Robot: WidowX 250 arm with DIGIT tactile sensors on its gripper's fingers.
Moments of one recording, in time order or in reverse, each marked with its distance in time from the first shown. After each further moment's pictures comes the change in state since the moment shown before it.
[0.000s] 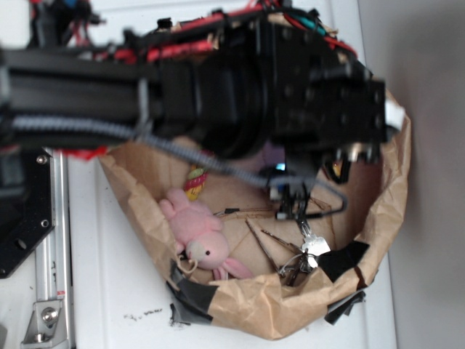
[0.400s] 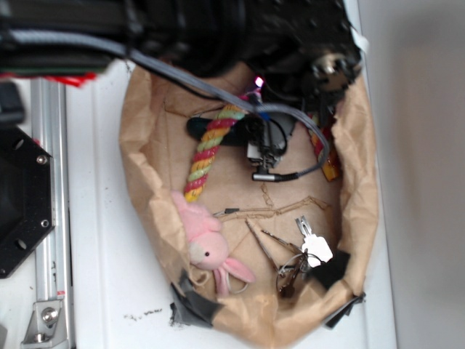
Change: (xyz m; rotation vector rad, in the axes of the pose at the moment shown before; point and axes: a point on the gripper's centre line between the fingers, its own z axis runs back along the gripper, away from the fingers) arm -0.024 0.027 0.001 -0.084 -0.017 0.011
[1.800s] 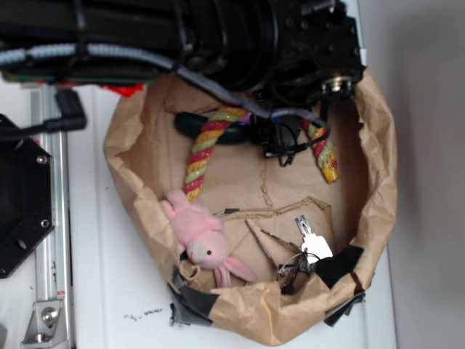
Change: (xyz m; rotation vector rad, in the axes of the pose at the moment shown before) arm -0.001 -0.004 -0.032 0.110 0.137 0.169
